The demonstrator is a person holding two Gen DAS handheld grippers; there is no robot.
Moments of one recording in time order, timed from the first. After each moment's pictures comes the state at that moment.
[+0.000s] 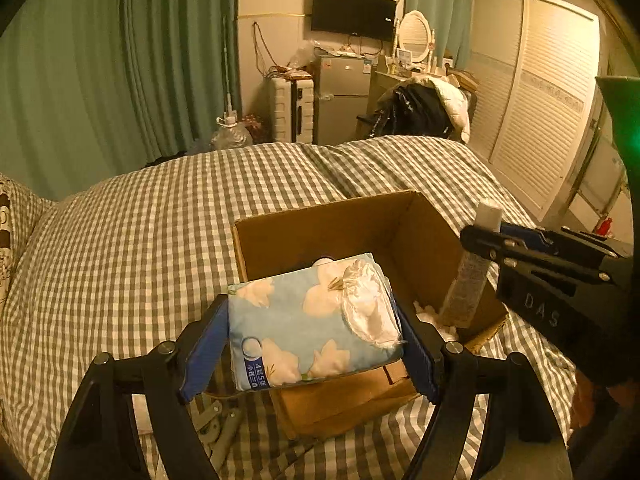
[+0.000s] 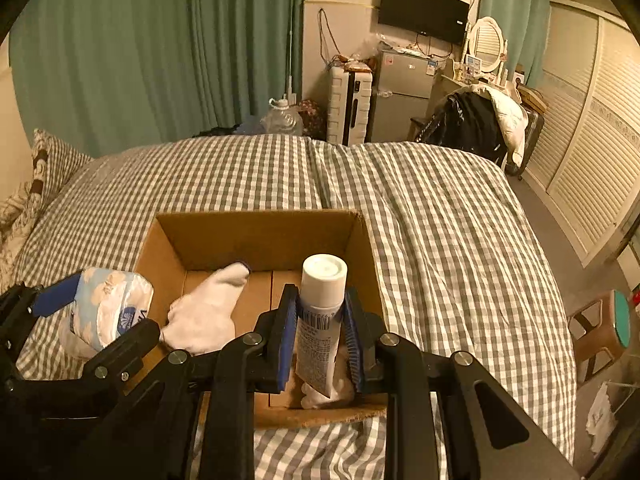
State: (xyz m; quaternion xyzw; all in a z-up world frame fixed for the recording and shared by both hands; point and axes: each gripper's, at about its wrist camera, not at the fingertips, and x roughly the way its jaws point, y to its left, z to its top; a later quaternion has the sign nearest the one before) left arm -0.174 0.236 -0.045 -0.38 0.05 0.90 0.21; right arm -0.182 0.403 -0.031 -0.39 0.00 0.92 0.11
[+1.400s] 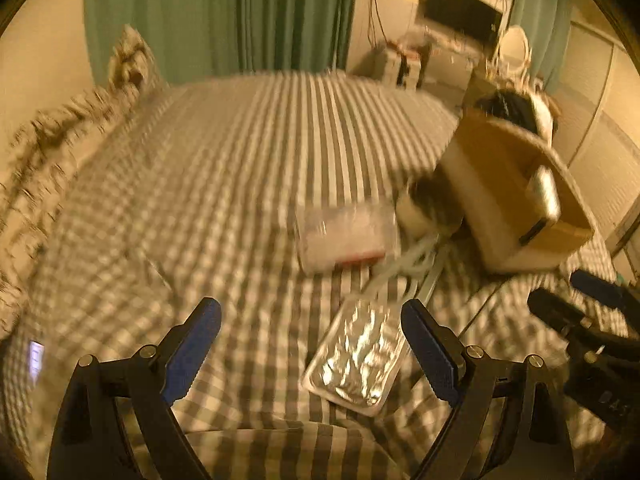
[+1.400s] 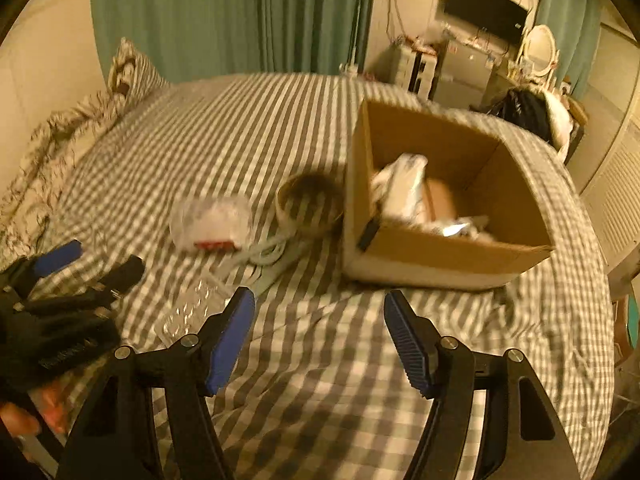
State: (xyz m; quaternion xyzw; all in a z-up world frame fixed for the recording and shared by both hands) left arm -0.086 0.018 -0.128 -0.45 -0.02 0.89 0.07; right arm -0.108 0.206 -0.107 -0.45 -0.05 0.89 0.04
